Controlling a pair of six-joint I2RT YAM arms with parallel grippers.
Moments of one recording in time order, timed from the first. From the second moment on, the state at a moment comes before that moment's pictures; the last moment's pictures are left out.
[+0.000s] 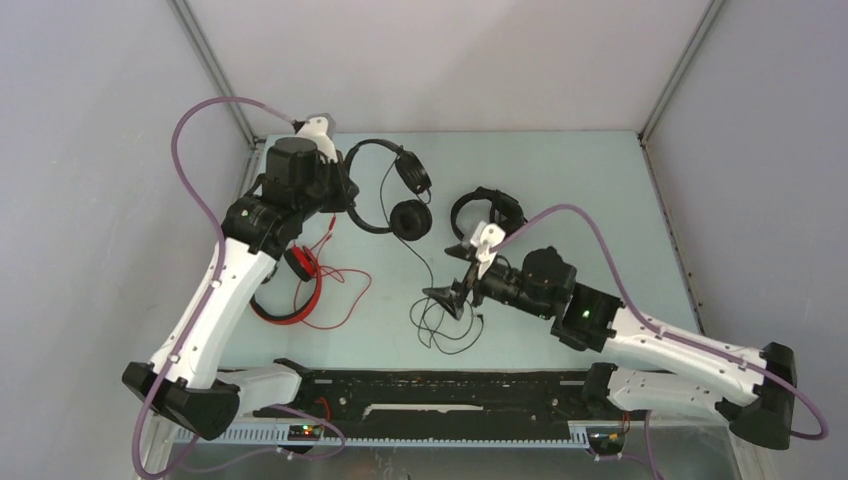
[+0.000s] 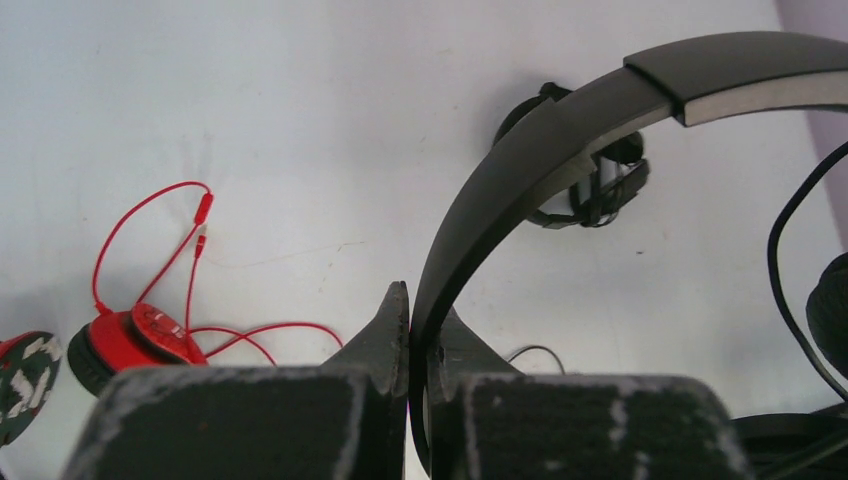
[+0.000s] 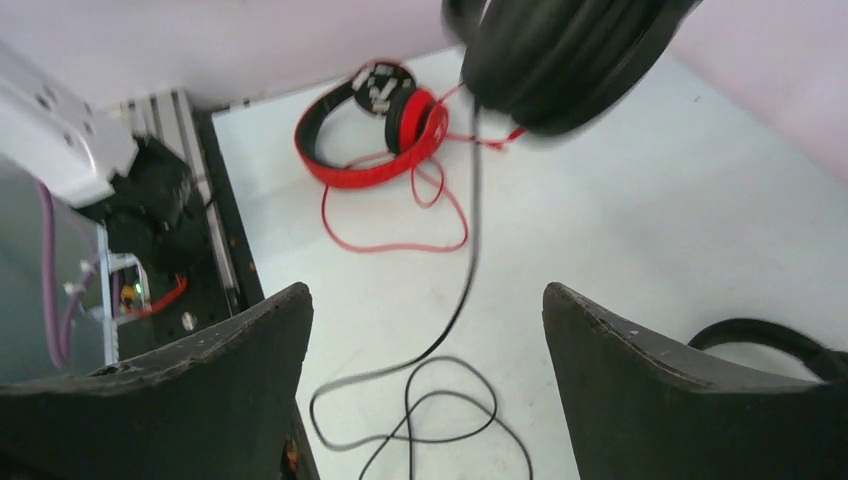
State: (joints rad) left arm -0.40 1.19 1.41 -0.74 -0.07 -0.34; right arm 1.08 0.97 0.85 0.05 -0.04 0.02
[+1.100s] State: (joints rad) left arm -0.40 1.17 1.57 -0.76 0.11 -0.44; right arm 1.12 1.48 0.37 0.98 -0.07 0.26
